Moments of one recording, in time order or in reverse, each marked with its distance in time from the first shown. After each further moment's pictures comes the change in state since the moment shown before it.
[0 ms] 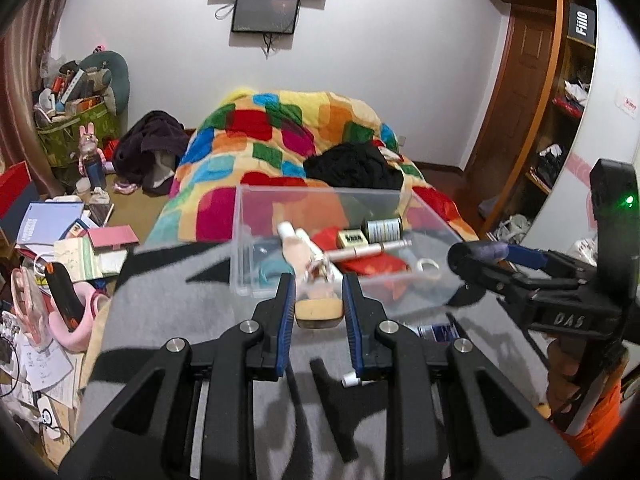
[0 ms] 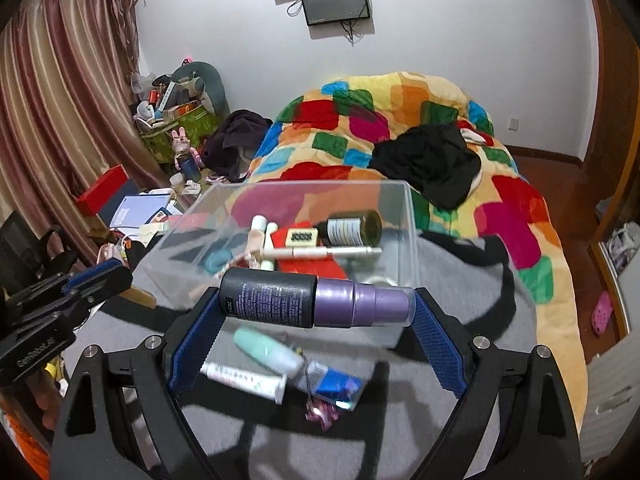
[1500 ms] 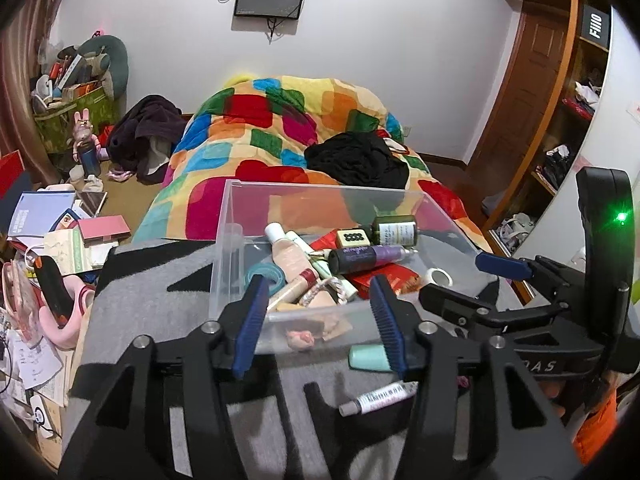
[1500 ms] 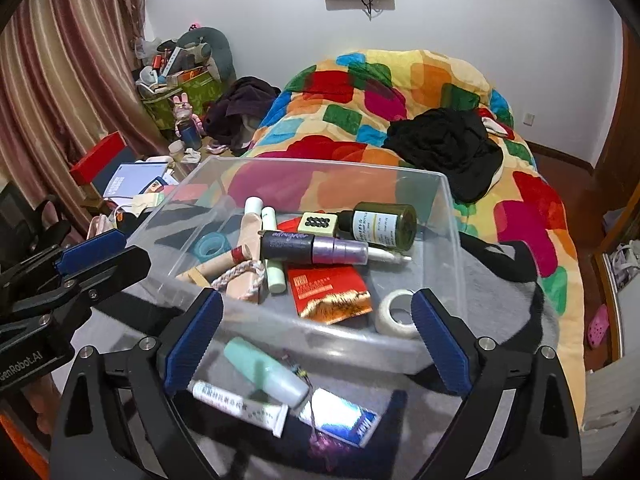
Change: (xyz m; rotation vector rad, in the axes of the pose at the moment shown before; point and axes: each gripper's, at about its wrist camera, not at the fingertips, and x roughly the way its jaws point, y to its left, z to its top) left arm 0.034 -0.002 0.007 -0.023 0.057 -0.008; right arm 0.043 0.009 0.006 -0.069 0.106 0.003
